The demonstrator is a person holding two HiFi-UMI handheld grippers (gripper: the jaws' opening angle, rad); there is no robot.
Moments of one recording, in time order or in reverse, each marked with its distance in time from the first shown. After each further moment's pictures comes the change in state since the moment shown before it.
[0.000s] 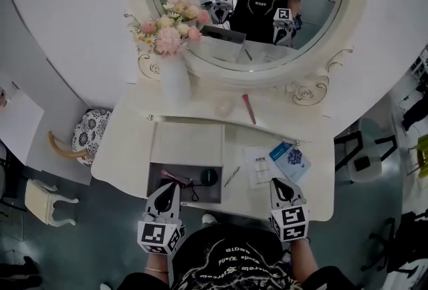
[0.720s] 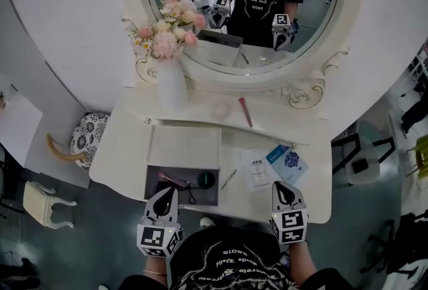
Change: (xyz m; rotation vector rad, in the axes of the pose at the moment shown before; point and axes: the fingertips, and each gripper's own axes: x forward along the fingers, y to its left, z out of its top) left arm -0.002 -0.003 -0.008 0.013 0.014 0.003; right arm -0.005 -0.016 -0.013 0.003 -0.012 -0.061
